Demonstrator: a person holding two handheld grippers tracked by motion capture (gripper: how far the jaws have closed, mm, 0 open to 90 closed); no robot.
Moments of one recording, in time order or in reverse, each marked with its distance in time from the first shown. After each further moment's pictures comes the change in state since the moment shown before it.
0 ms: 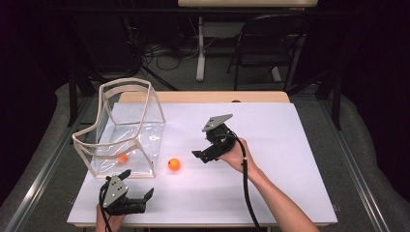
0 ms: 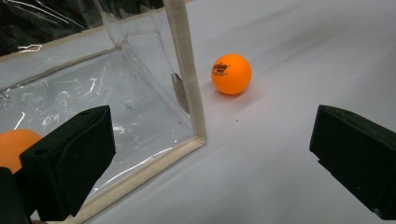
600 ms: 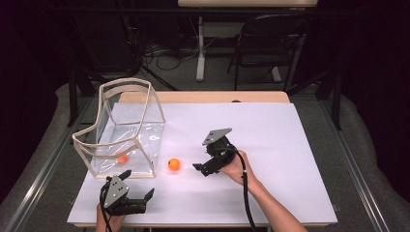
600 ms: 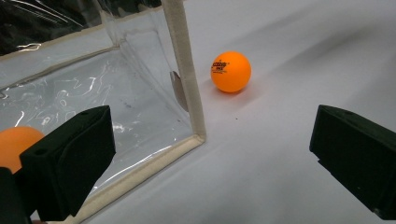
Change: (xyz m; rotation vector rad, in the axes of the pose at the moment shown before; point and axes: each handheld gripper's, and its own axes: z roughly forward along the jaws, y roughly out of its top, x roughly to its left) left arm -0.001 0.000 0.000 0.009 0.002 0.008; right arm 0.019 -0.031 0.012 0.028 0.018 0.008
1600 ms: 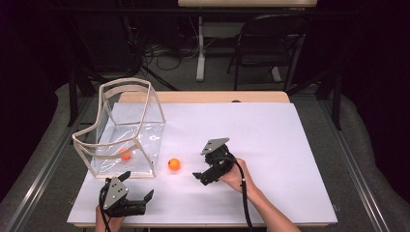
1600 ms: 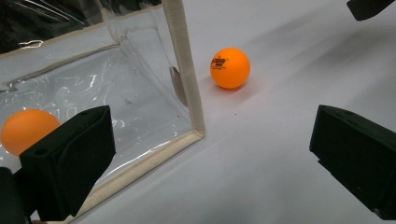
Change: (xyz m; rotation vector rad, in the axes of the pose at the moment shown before) left arm -0.002 -0.002 -0.003 0.004 0.005 -0.002; right arm 0.015 -0.017 0.010 0.027 -0.006 -0.011
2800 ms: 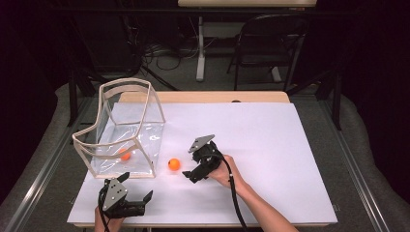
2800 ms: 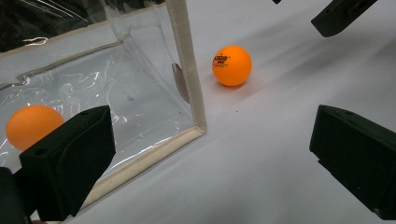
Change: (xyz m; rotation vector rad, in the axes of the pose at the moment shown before) left arm -0.001 -0.002 -0.003 0.001 0.012 -0.005; right arm 0.004 0.021 0.031 0.025 0.039 -0.026
